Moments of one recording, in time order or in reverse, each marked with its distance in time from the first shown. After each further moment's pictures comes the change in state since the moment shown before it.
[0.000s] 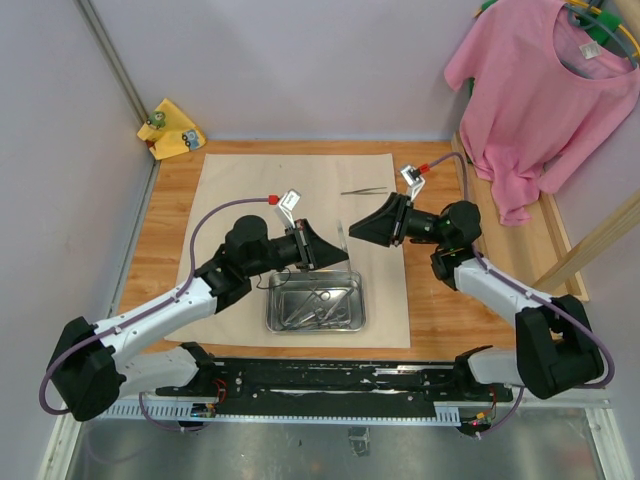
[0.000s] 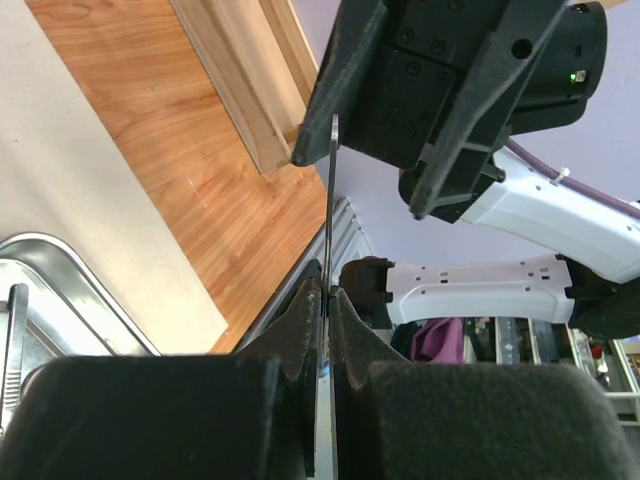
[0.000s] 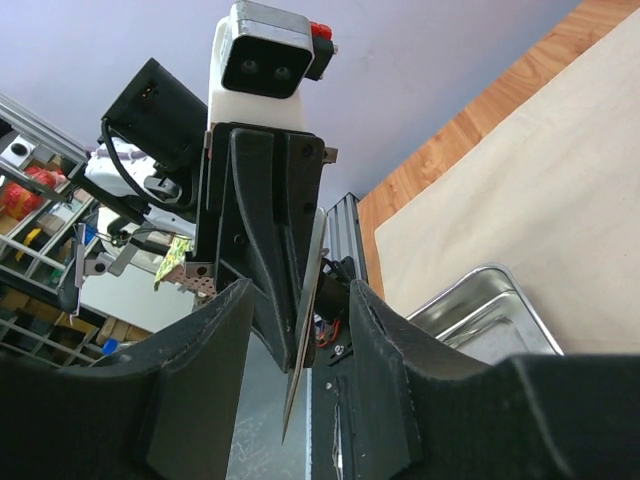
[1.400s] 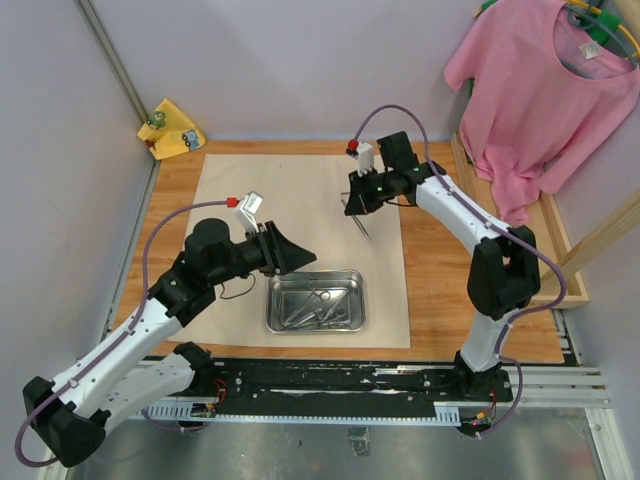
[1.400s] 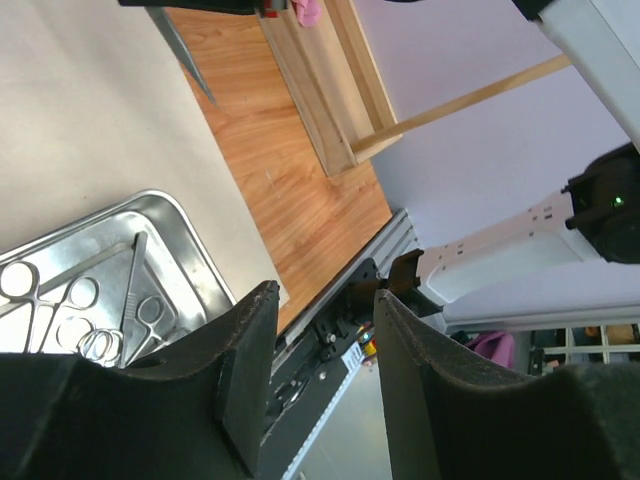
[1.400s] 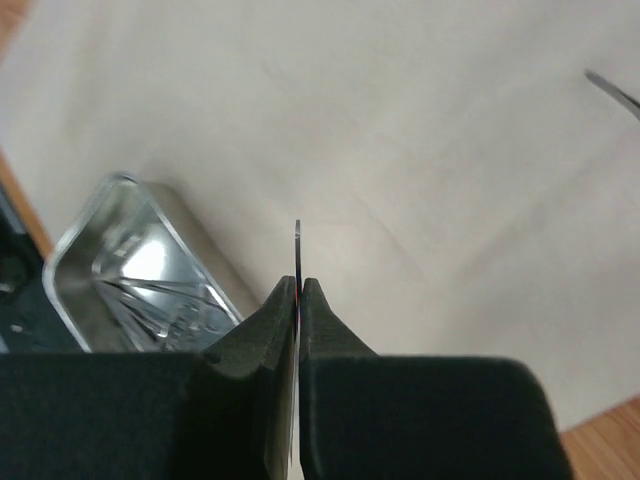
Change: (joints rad) left arm 0.125 -0.278 0.036 -0.404 -0.027 0.129; right arm 0.075 0.460 0.864 -1.479 0.405 -1.095
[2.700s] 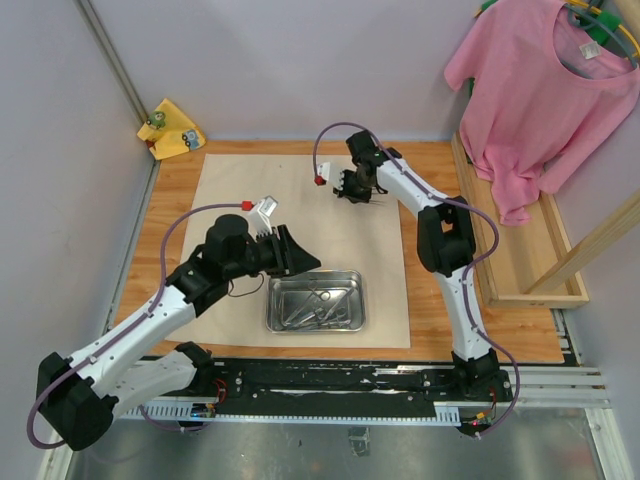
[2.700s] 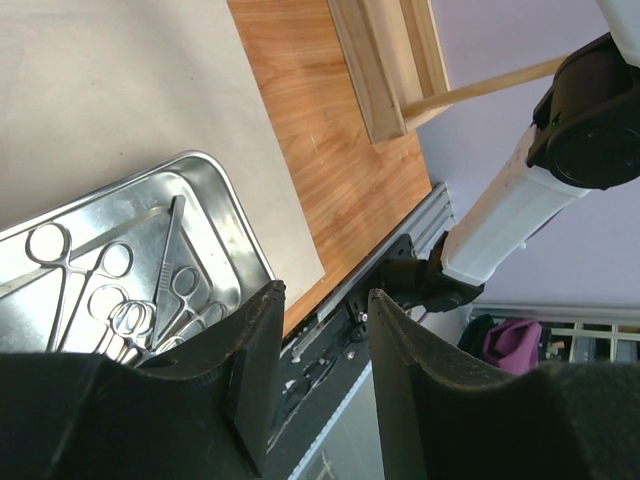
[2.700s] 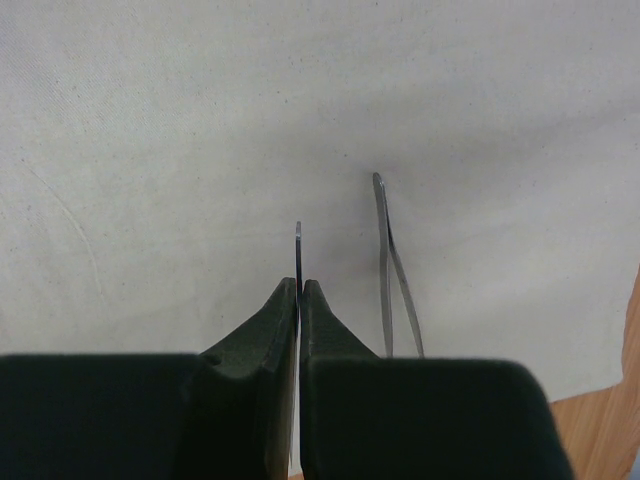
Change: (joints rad) left arm 0.006 0.114 -0.023 -0.018 0.023 0.025; right arm 0.013 0.617 0.582 -0.299 0.348 -1.008
